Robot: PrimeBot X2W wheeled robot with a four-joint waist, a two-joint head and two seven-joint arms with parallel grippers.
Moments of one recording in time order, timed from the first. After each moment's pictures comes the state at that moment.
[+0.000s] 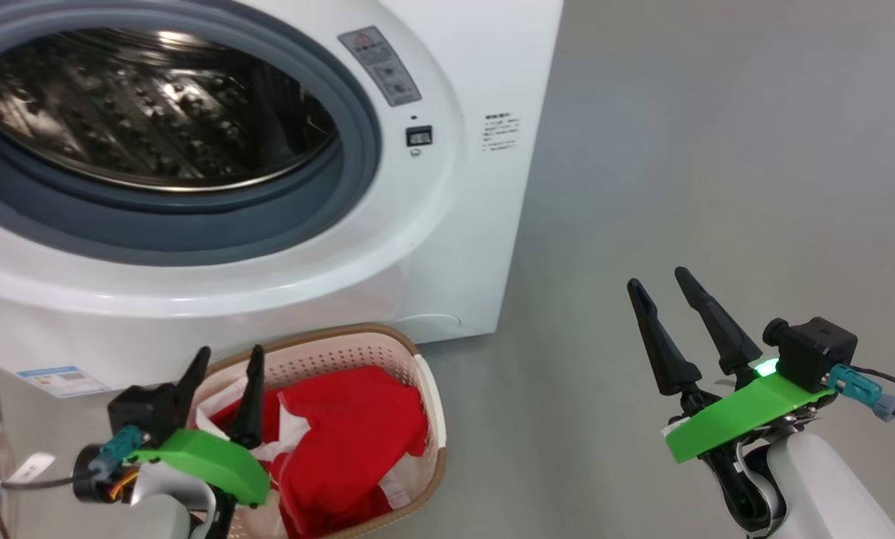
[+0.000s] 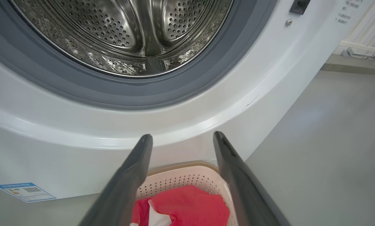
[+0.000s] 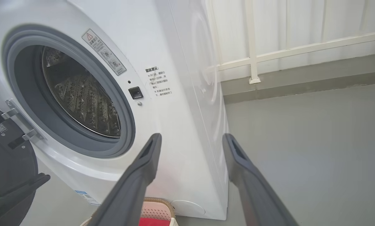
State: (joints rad) left arm -0.37 0.09 -0.19 0.64 -0.33 -0.13 -0.25; right arm -0.30 -0.21 0.25 0.26 0.54 0.13 -0.25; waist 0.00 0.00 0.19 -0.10
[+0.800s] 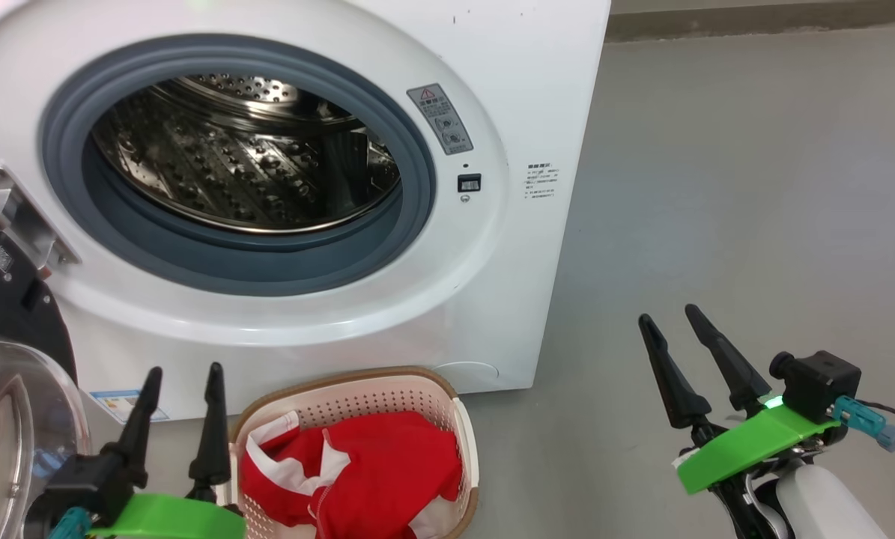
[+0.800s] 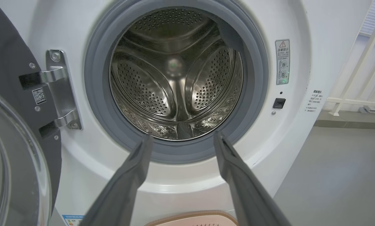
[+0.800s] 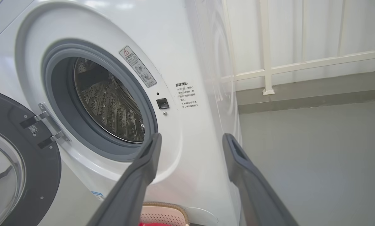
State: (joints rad) left arm -0.10 0.08 -0.07 0.20 -0.29 -0.08 -0.25; right arm -0.24 -0.22 0.23 0.27 0.54 0.13 -0.25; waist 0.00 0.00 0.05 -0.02
